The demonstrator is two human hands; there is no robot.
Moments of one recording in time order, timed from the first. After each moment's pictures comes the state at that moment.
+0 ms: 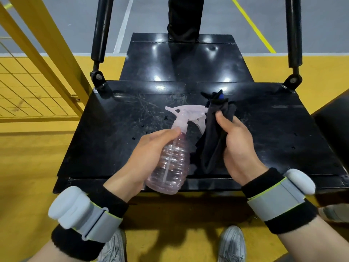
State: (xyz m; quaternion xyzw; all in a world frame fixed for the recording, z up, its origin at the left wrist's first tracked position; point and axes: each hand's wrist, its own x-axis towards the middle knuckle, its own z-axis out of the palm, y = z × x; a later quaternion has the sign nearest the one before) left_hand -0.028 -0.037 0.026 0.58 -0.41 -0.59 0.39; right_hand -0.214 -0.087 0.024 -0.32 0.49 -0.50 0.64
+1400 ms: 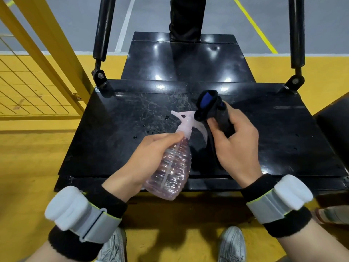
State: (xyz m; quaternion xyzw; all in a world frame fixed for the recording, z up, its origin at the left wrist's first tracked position) left_hand -0.024 -0.033 0.033 0.58 -0.43 -0.60 0.36; right_hand -0.219 -0.084 0.008 -0.67 0.52 -0.49 0.21
